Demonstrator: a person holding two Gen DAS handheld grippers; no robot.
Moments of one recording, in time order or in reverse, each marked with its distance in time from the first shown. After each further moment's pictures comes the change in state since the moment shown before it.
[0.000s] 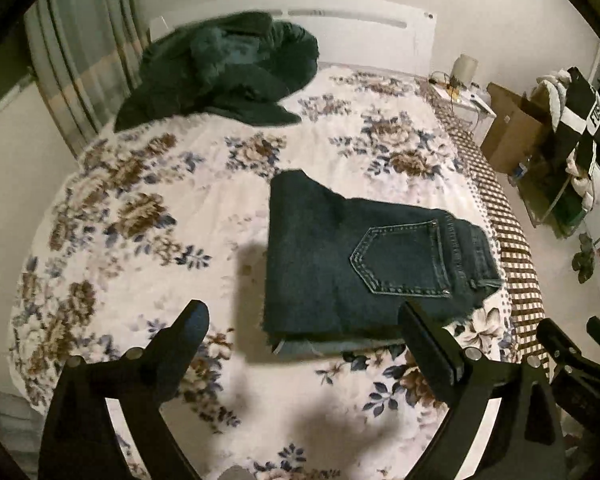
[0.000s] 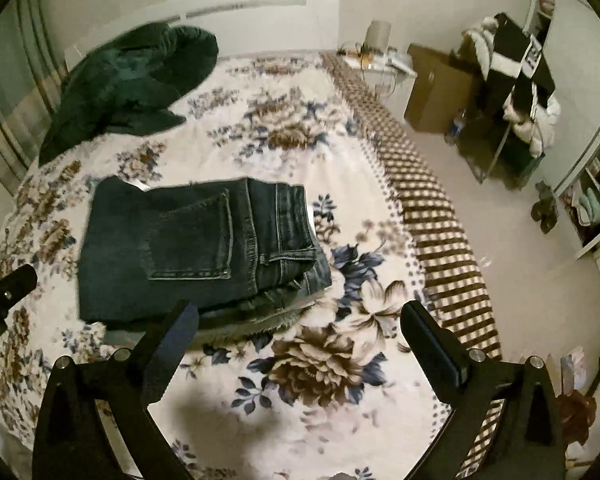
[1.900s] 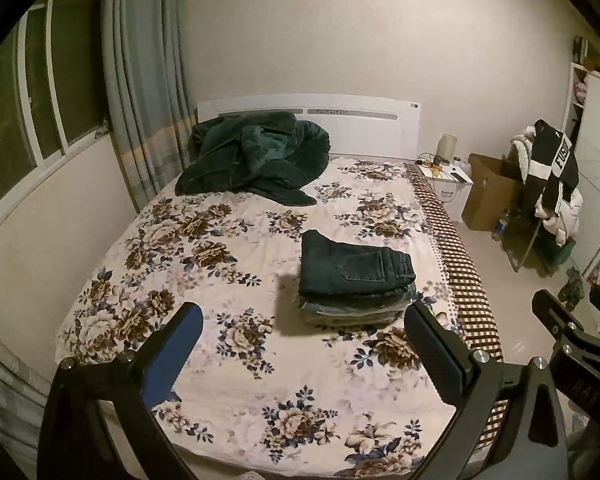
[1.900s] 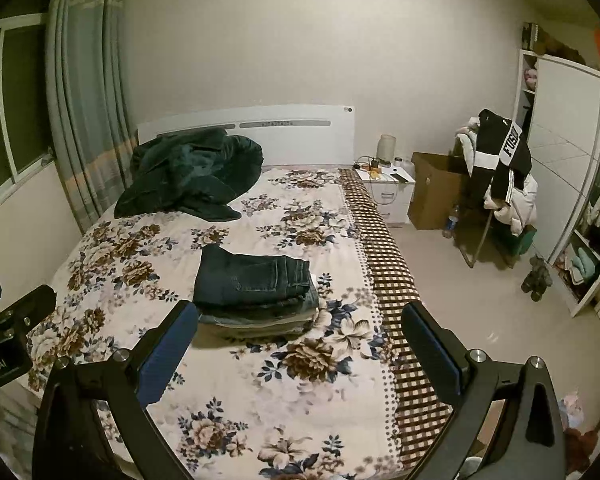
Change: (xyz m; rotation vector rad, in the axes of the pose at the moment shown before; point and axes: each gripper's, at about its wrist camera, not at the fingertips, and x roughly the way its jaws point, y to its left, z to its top) left arm -0.325 -0.003 -0.138 -0.024 -0.306 0.055; right arm -0.434 -0.053 -0.129 -0.082 -0.352 0.112
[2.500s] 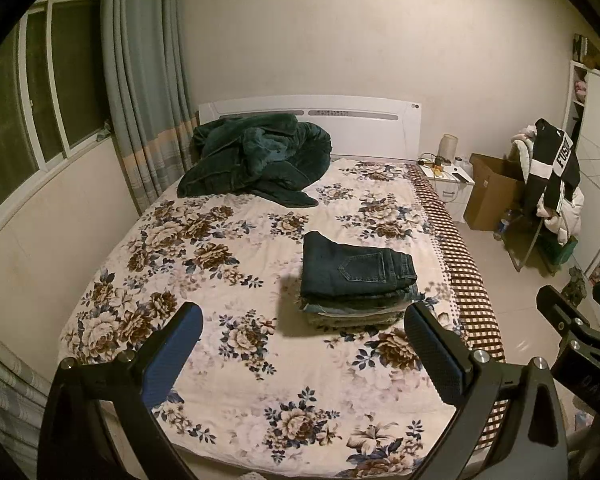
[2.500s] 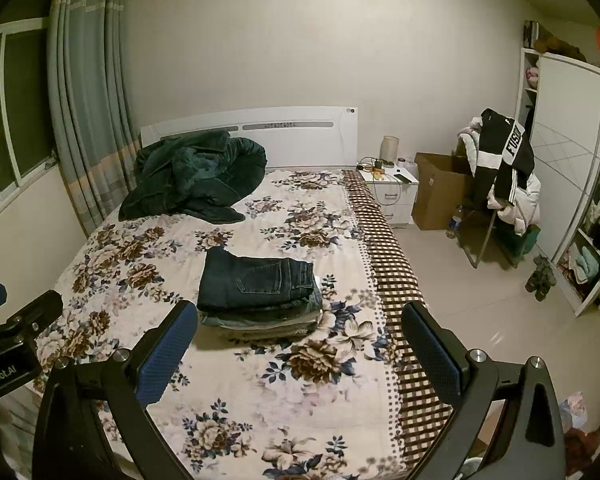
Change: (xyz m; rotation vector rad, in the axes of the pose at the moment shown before) left arm -0.001 0.000 0.001 0.001 0.000 0.007; right arm 0.000 -0.003 0.002 0.002 -0.001 0.014
